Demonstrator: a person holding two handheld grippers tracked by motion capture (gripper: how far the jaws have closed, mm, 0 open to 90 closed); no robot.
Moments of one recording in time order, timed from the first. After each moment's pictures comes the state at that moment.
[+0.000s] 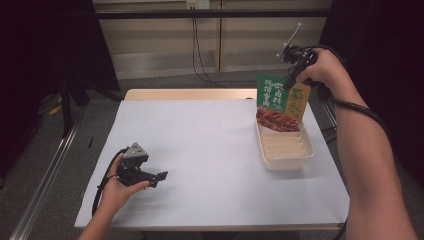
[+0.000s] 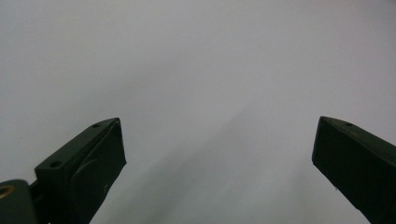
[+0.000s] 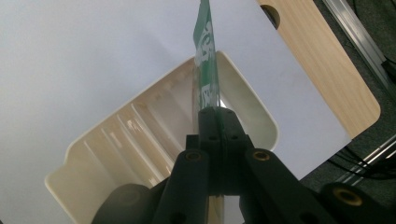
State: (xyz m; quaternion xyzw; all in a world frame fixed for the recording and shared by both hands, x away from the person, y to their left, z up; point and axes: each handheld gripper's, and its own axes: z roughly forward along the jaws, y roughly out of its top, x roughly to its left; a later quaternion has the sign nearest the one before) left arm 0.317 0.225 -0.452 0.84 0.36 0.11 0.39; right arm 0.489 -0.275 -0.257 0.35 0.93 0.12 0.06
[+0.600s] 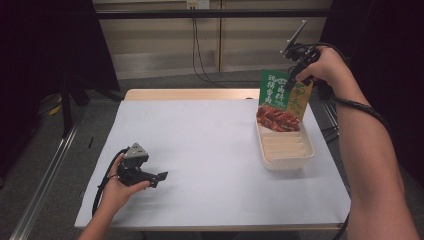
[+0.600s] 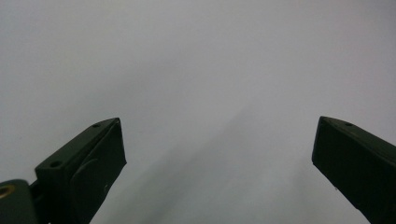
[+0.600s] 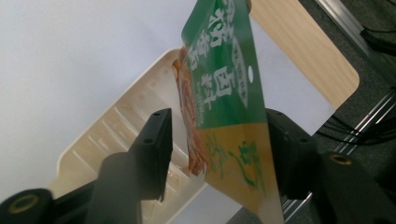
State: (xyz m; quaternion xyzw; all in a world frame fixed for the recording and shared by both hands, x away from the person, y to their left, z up) left arm 0.317 0.225 -0.453 0.84 0.36 0.11 0.38; right arm 0.490 -0.280 -0.253 0.41 0.90 0.10 0.09
